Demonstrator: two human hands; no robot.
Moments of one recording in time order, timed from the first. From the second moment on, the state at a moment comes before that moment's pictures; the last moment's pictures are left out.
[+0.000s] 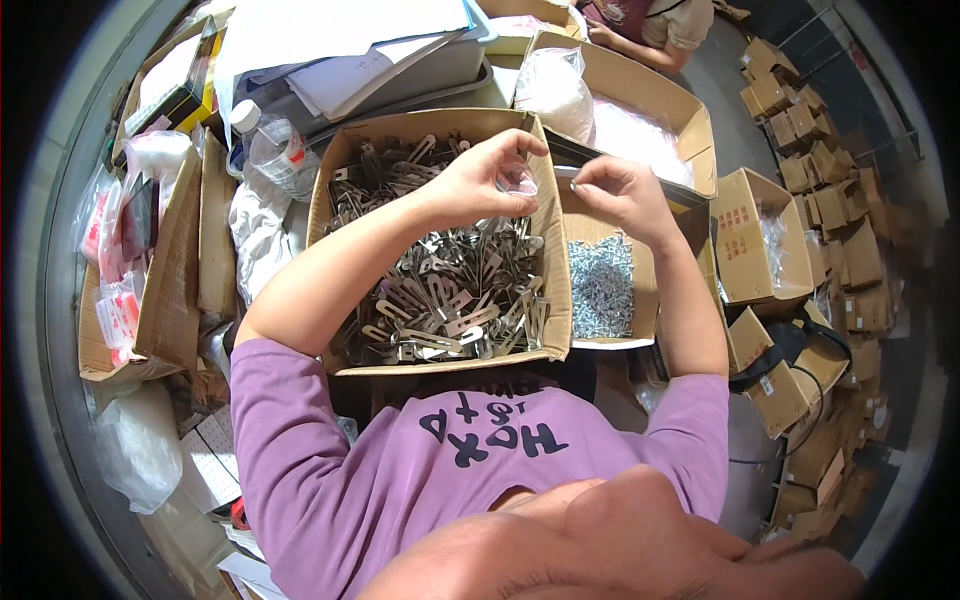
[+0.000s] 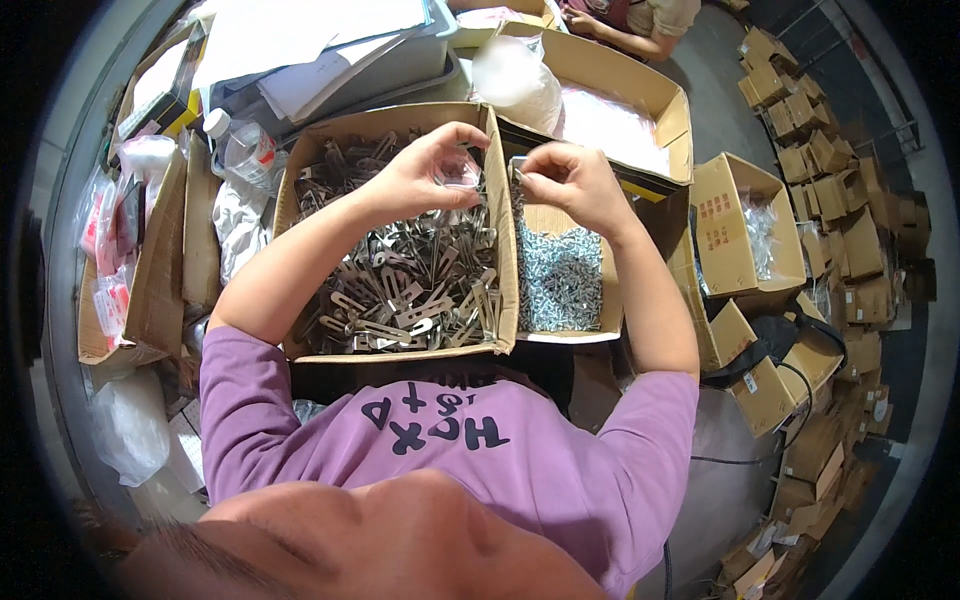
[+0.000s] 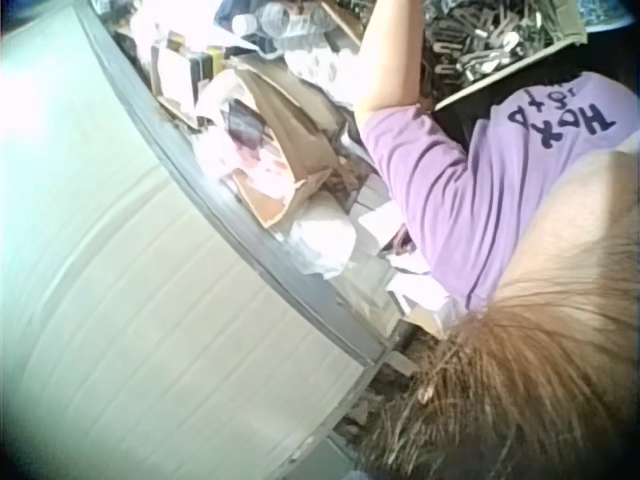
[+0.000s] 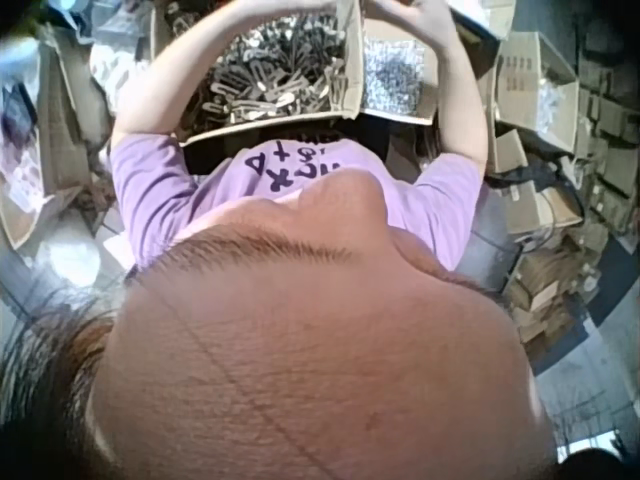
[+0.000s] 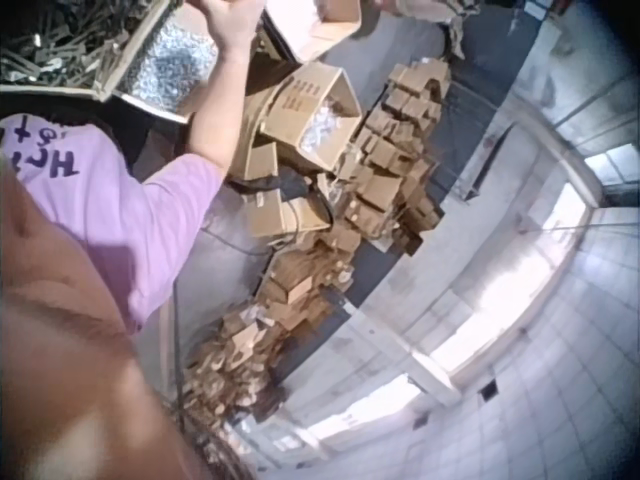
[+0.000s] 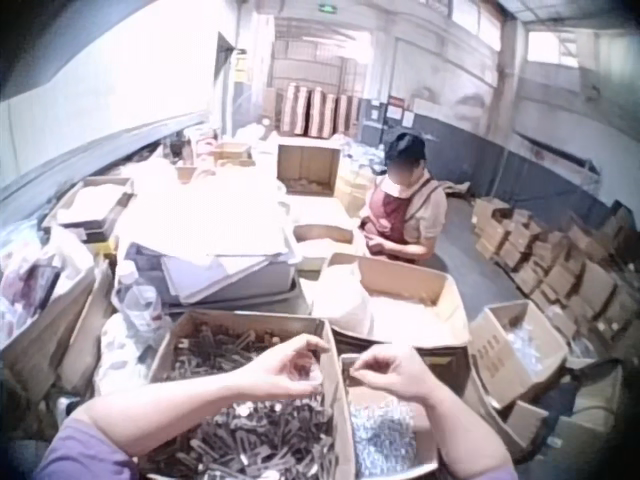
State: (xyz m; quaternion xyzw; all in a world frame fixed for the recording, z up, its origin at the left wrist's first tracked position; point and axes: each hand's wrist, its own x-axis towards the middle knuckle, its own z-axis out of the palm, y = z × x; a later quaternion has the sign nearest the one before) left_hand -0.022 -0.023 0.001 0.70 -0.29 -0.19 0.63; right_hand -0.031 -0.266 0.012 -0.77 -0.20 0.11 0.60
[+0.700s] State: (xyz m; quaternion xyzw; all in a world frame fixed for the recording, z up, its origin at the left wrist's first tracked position) left_hand -0.012 -0.011 -0.001 0.66 -0.24 -0.19 0.69; right_hand 0.134 -0.187 0.023 -0.96 -0.25 0.03 -0.08
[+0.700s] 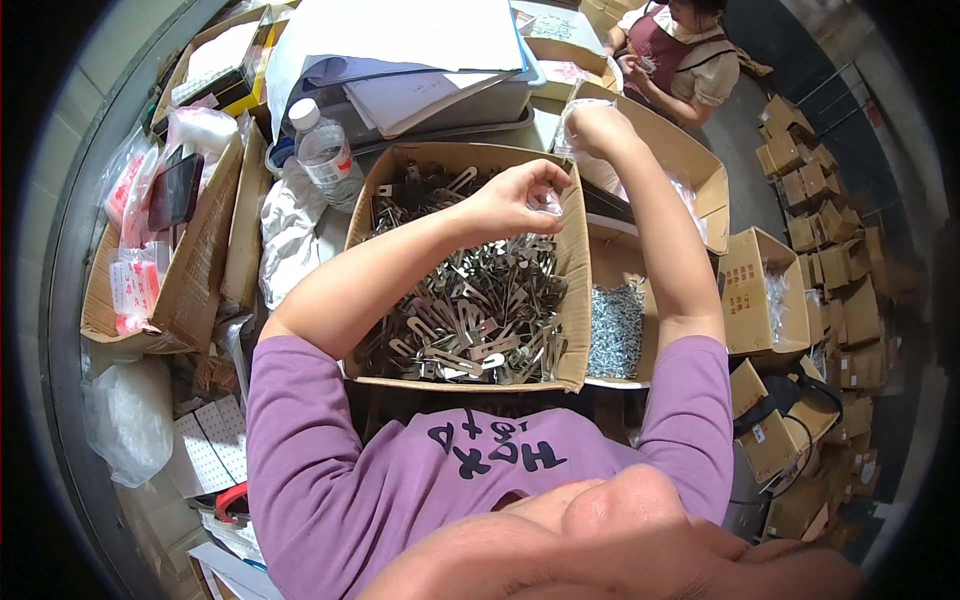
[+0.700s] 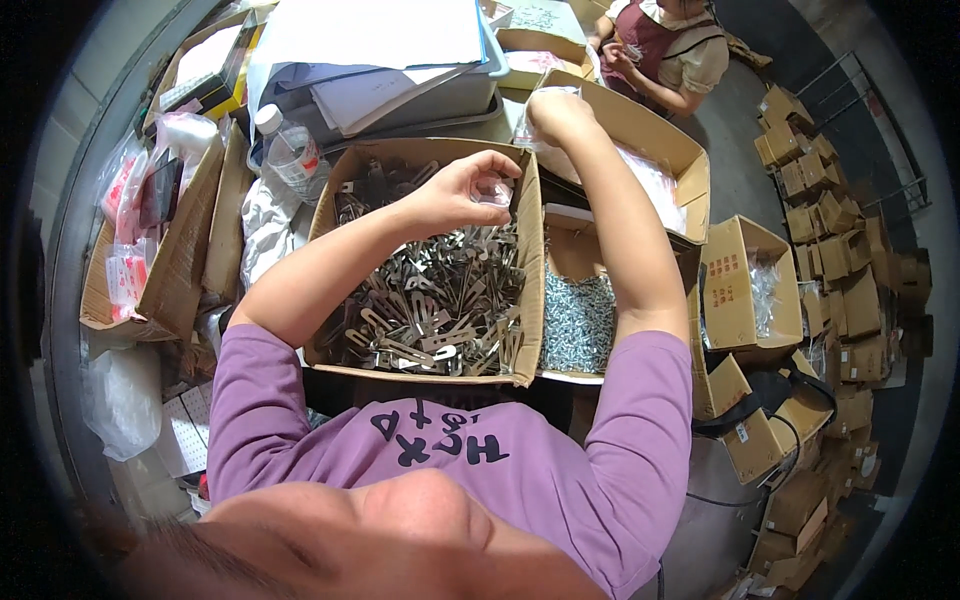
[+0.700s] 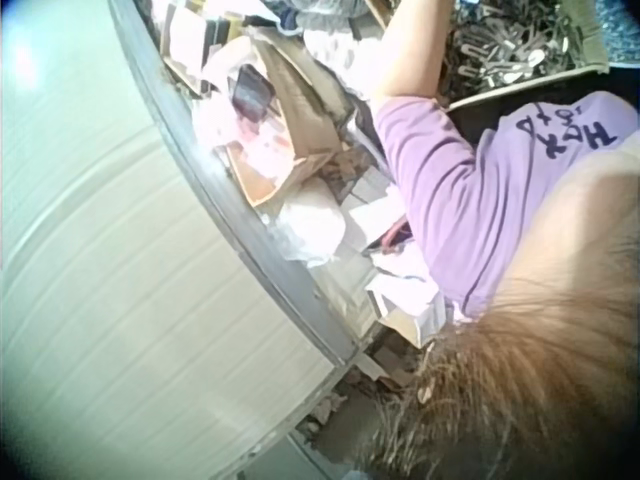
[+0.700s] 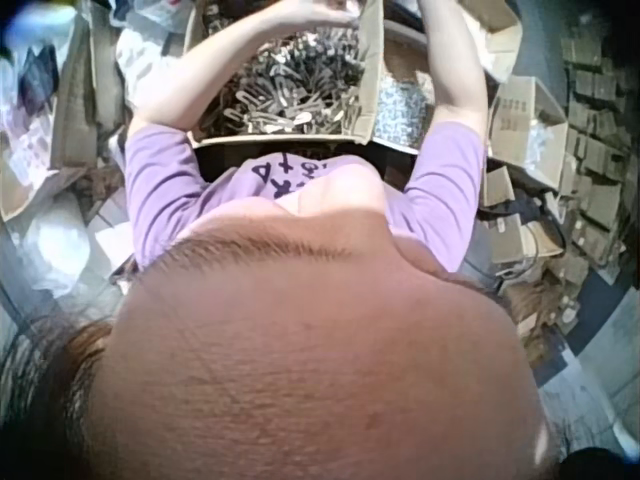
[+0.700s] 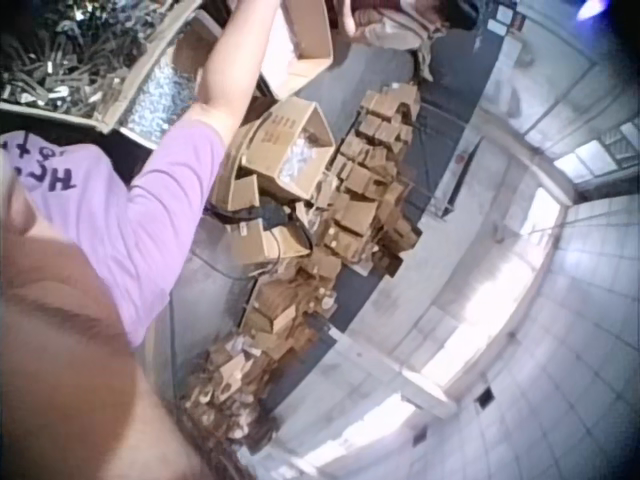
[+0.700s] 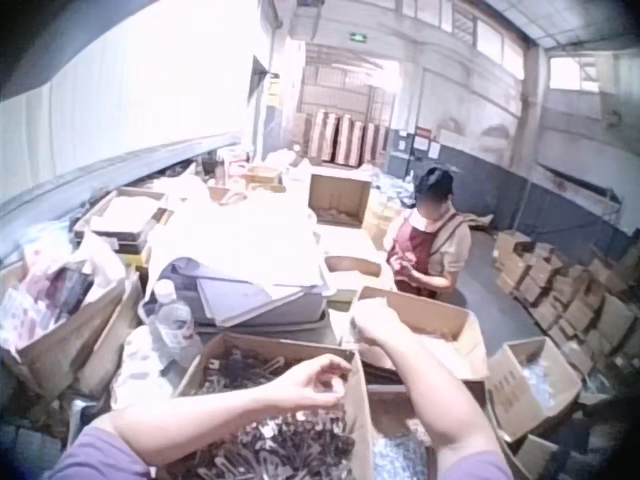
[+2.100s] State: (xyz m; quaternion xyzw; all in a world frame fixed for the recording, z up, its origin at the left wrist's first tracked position) left_hand -0.019 -0.011 0.003 0.68 -0.25 -0.07 0.69; right_hand -0.011 -0.211 0.027 -0.76 -0.26 0.15 0.58
